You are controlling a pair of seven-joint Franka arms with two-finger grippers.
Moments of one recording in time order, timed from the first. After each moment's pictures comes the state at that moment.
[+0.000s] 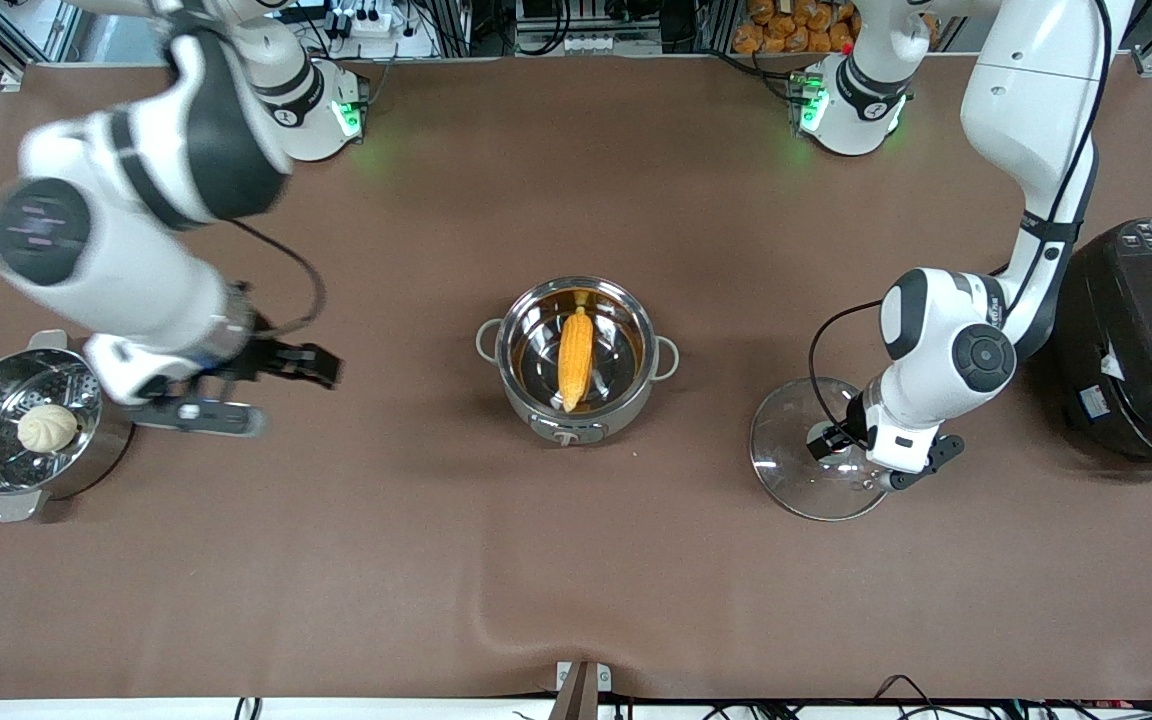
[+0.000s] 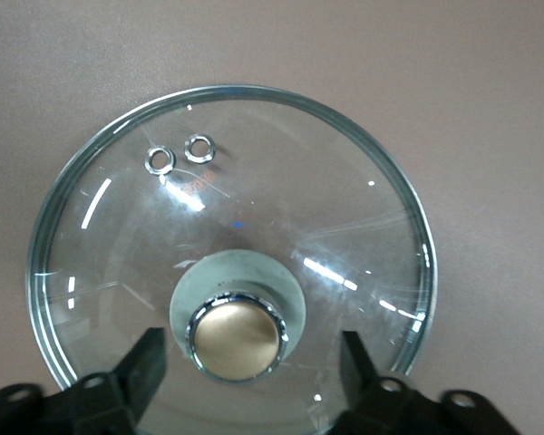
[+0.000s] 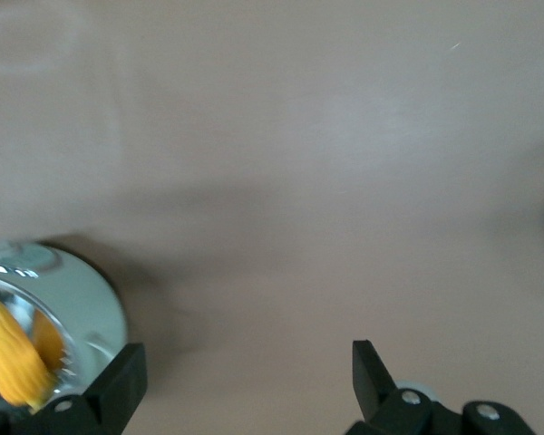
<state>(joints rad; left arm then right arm) -0.14 0.53 -0.06 -1.84 -0.10 2.42 -0.63 0.31 0.32 -0.11 -1.38 0.07 1.66 0.25</state>
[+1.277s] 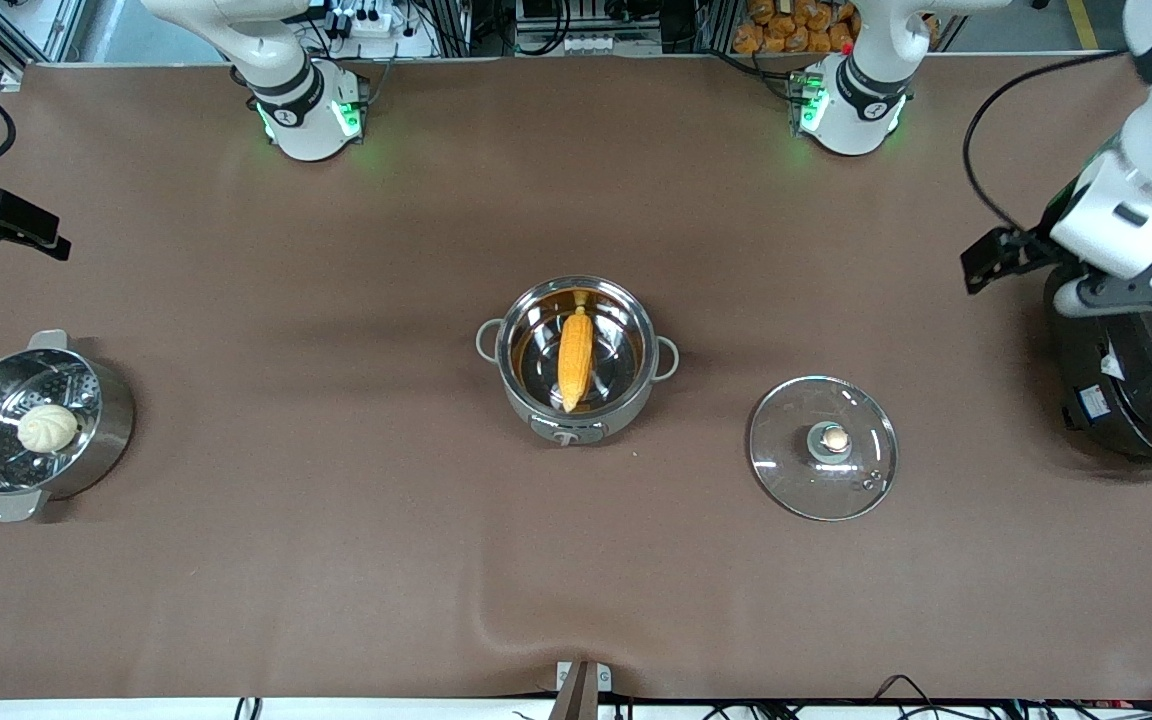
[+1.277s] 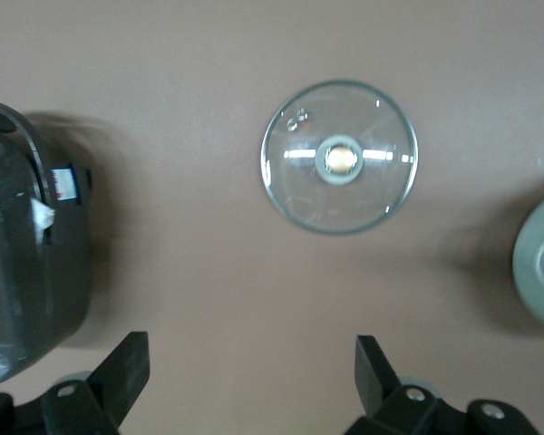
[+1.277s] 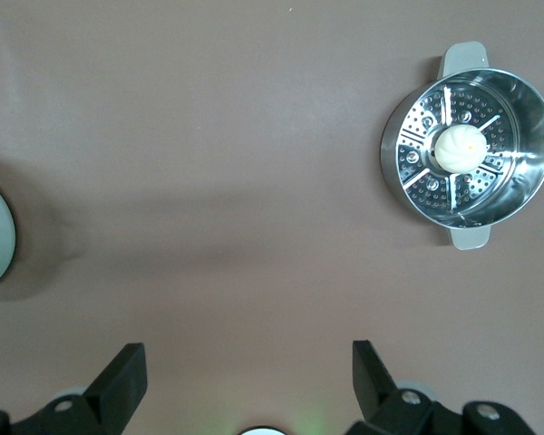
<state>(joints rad) -0.10 -0.01 -0.05 -1.60 0.06 1.57 -0.14 0.05 0.04 -0.11 -1.46 0.00 1.42 -0.03</state>
